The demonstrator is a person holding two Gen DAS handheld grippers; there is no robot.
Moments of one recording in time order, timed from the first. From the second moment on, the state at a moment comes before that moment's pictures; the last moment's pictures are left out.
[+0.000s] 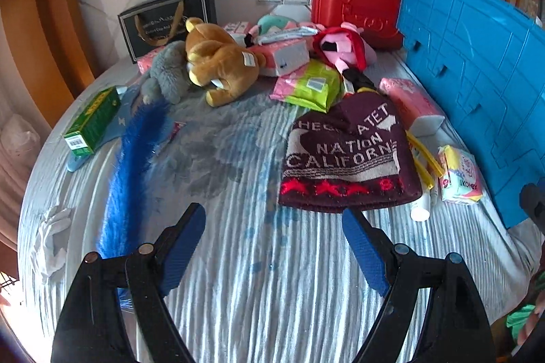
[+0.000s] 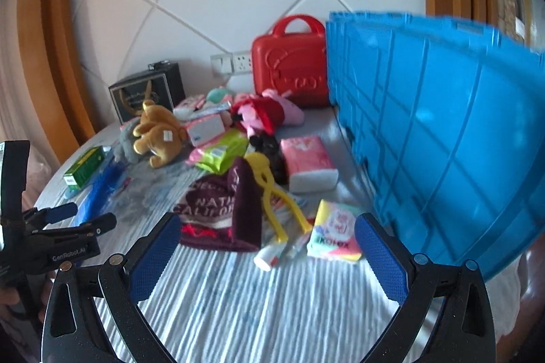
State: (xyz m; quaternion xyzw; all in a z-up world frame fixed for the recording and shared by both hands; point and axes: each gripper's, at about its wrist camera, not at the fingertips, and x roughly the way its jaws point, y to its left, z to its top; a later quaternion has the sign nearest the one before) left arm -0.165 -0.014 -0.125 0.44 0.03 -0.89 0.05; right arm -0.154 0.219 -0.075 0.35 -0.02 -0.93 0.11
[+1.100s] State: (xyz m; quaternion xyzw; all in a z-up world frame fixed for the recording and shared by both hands) left arm -0.238 -0.003 -0.185 0.48 0.02 -0.88 0.01; right arm -0.224 0.199 -0.191 0.47 -0.06 -0.87 0.11
